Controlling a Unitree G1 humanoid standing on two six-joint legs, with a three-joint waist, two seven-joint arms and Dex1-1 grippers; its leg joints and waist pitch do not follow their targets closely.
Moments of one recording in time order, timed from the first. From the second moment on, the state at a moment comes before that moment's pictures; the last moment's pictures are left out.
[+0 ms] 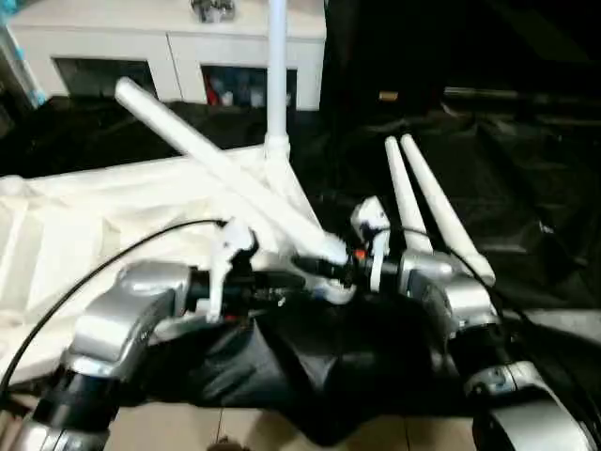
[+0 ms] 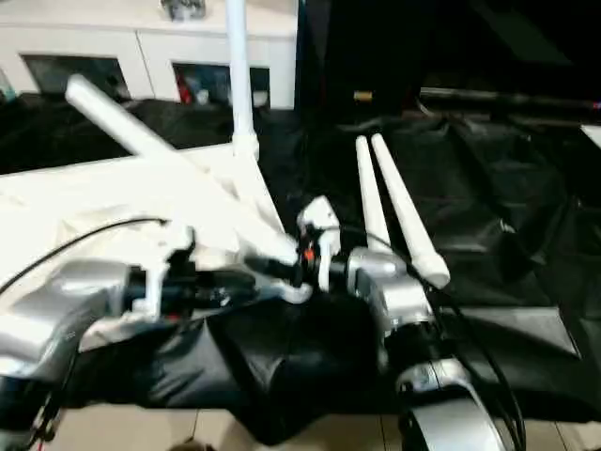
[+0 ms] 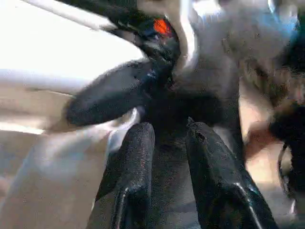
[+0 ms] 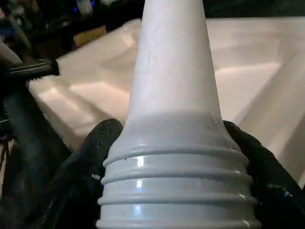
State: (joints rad) left arm -0.32 0.41 -0.07 -0.06 -0.38 0.68 -1.07; right arm -0.58 -0.15 0.07 0.57 0.26 0.30 1.01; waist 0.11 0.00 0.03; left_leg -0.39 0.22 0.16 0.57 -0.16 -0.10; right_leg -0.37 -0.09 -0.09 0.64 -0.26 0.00
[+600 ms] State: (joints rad) left arm -0.48 0.08 0.38 0.14 -0.78 0.79 -0.71; right arm -0.54 -0.11 0.01 0.38 0.41 0.43 1.00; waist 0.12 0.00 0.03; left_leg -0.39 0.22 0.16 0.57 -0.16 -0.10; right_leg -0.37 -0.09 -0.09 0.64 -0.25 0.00
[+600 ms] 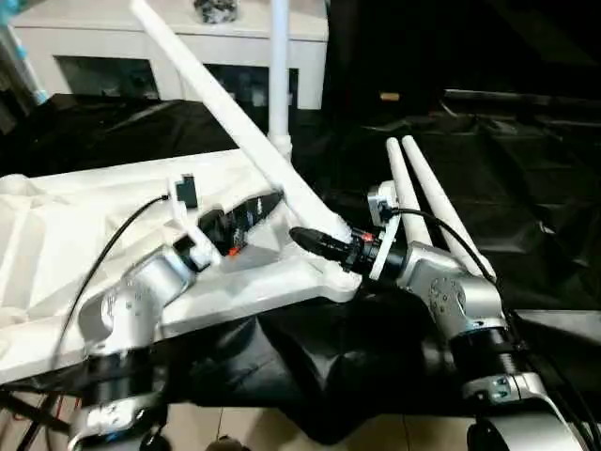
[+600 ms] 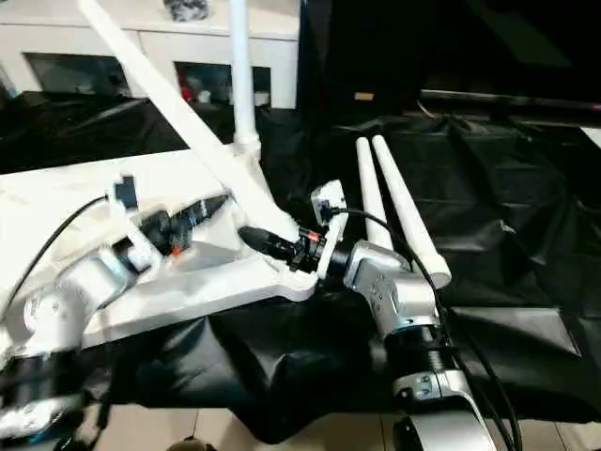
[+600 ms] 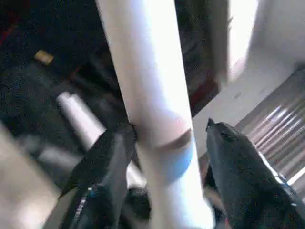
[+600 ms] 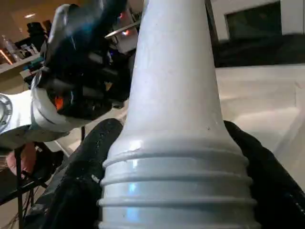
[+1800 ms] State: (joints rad) left arm -0.57 0.07 0.33 0.19 -0.76 0.71 -0.60; right arm -0.51 -0.10 0.03 0.33 0.44 0.52 0.93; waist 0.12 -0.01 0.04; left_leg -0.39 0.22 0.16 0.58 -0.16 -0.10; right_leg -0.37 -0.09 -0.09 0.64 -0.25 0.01
